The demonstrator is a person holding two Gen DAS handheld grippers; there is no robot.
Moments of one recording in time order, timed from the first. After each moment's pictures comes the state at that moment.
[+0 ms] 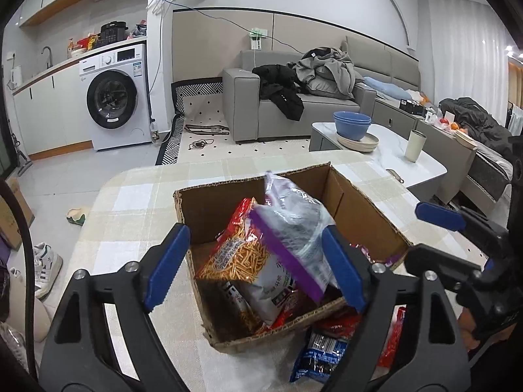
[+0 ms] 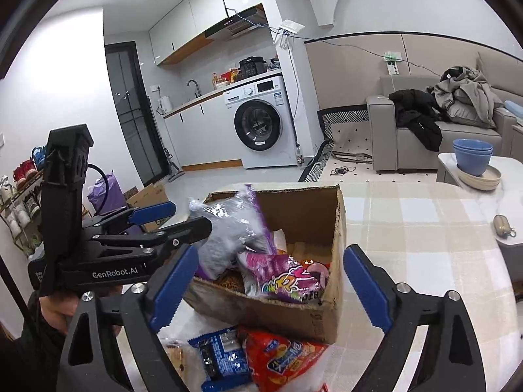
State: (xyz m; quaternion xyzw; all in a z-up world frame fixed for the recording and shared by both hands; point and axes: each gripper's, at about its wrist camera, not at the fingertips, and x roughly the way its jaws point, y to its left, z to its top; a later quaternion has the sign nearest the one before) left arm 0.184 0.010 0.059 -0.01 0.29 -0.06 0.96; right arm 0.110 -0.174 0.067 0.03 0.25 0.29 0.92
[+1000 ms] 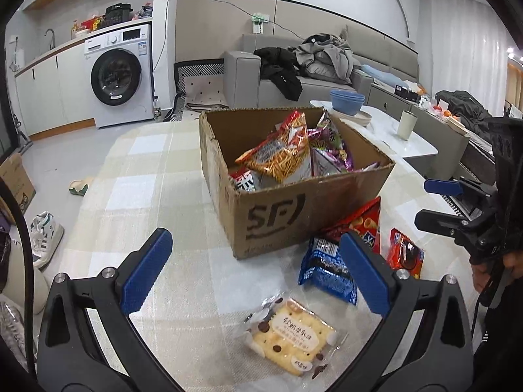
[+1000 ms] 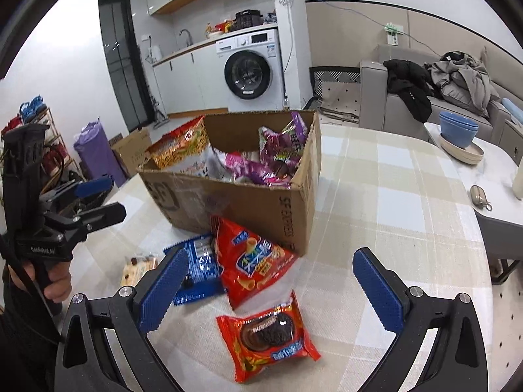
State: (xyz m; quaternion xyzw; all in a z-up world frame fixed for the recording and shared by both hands) left arm 0.065 0.033 0.023 -0.02 0.32 -0.06 0.94; right arm 0.070 -0.201 0.029 -0.05 0.35 0.27 0.90
